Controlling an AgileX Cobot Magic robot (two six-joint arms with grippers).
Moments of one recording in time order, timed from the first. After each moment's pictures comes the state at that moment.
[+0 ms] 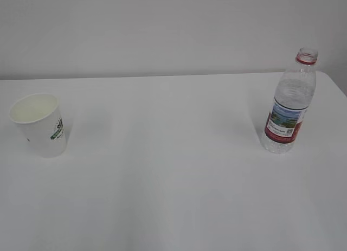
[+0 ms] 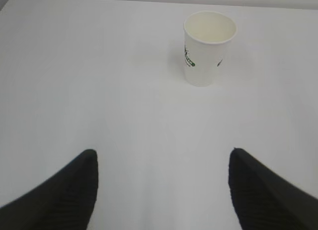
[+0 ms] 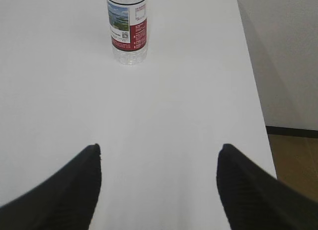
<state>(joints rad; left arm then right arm) -0.01 0.00 -0.53 0.05 1.11 -0.14 0.13 -0.02 -0.49 -0.08 1.15 -0.05</state>
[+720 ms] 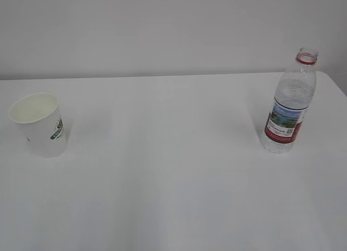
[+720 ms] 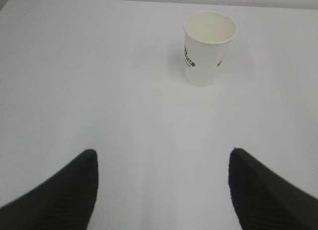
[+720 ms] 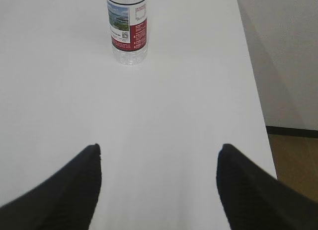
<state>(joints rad) -0.01 0.00 -0.53 0.05 1.11 -0.14 0.13 -0.02 -0.49 -0.08 1.15 -0.05</state>
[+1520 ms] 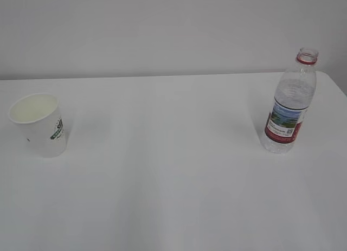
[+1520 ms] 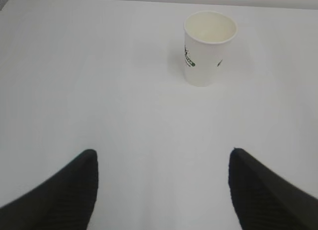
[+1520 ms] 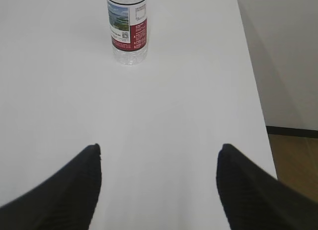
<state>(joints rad) -0.01 0.00 -0.53 0.05 1.11 -0.14 0.13 -0.02 -0.49 -0.08 1.15 -0.05</state>
